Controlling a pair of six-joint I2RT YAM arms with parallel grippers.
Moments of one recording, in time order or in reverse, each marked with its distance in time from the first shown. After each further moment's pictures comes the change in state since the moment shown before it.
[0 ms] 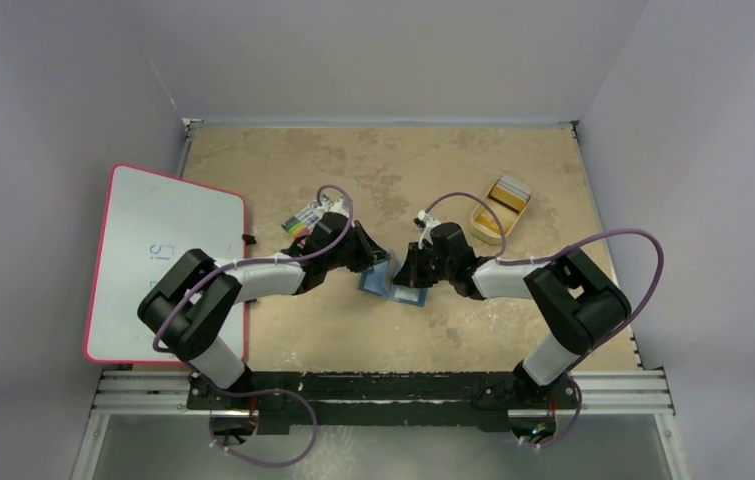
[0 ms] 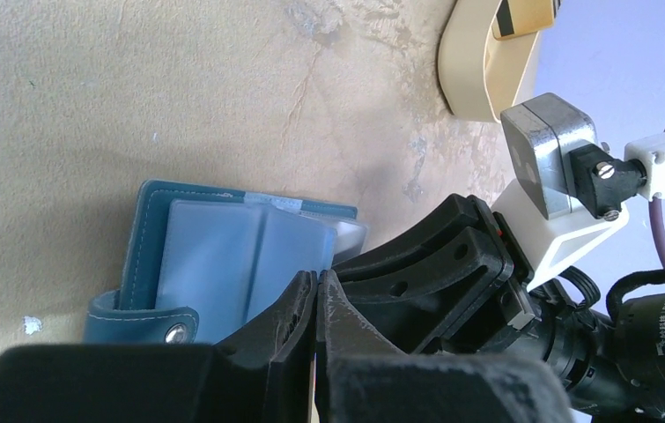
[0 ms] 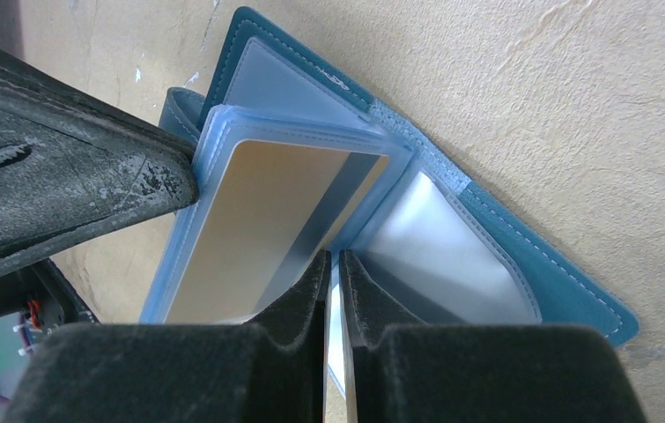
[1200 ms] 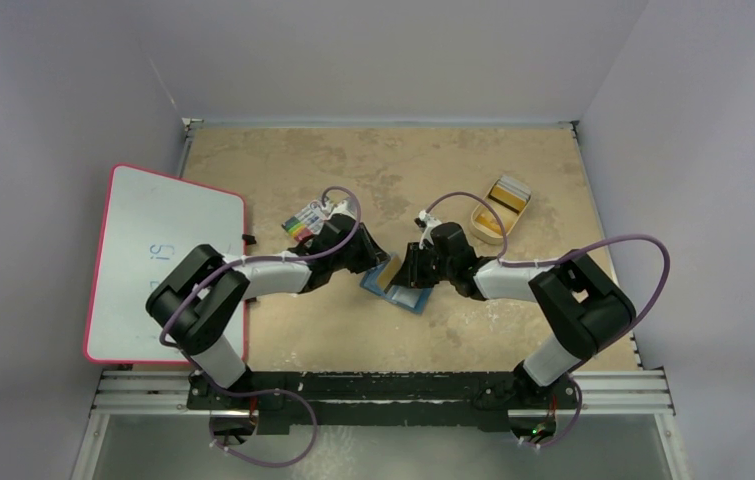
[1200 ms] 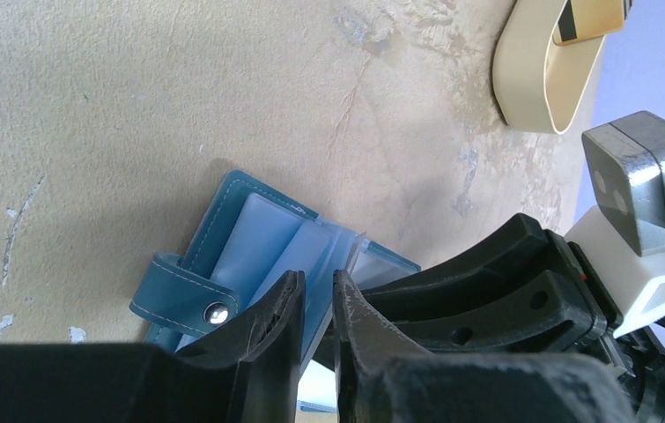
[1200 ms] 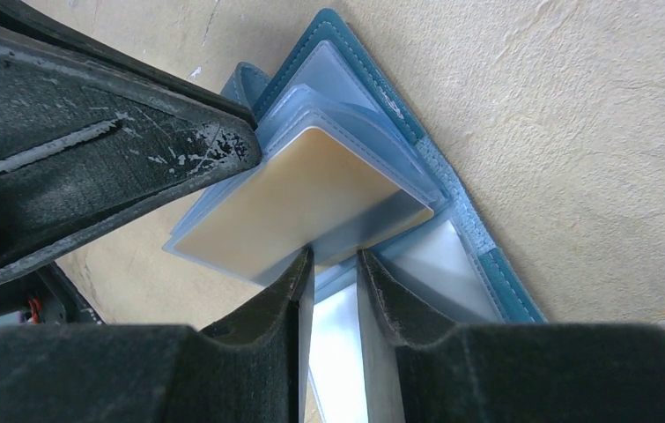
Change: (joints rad) left arm -0.026 0.040 0.031 -0.058 -0.080 0.058; right arm 0.000 -0.031 0.000 -0.036 0.014 0.001
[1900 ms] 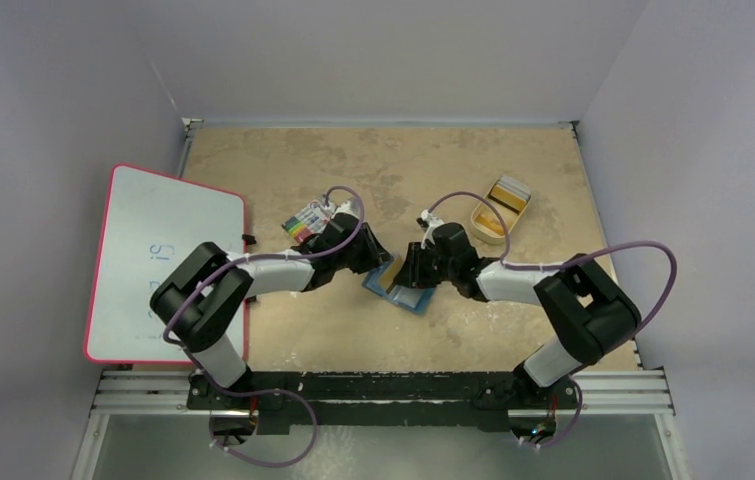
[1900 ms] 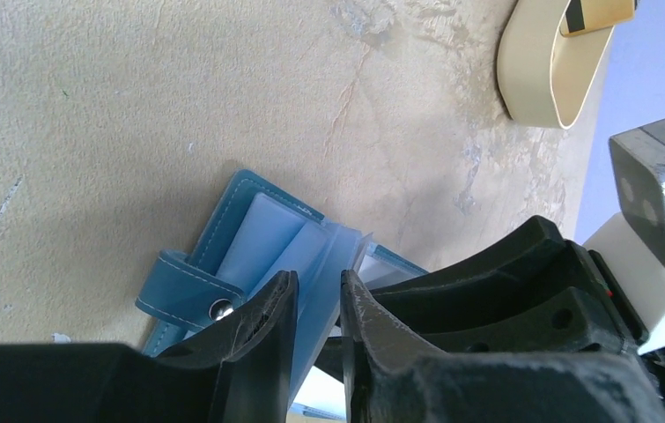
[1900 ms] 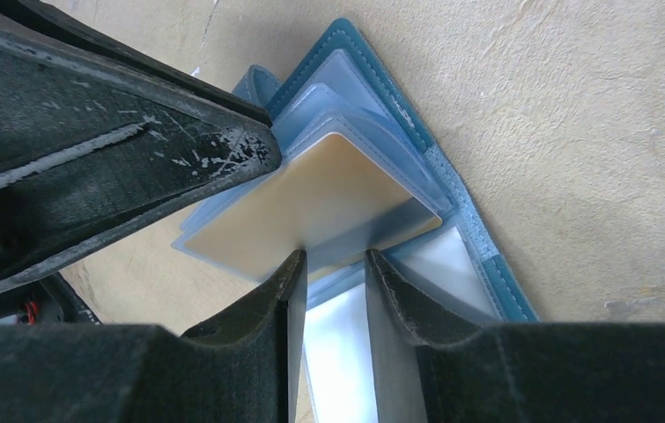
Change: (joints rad) left arm -0.006 0.026 0.024 -0.013 0.005 0.000; right arm -0.002 -0.026 -0.009 -0.012 0.020 0.000
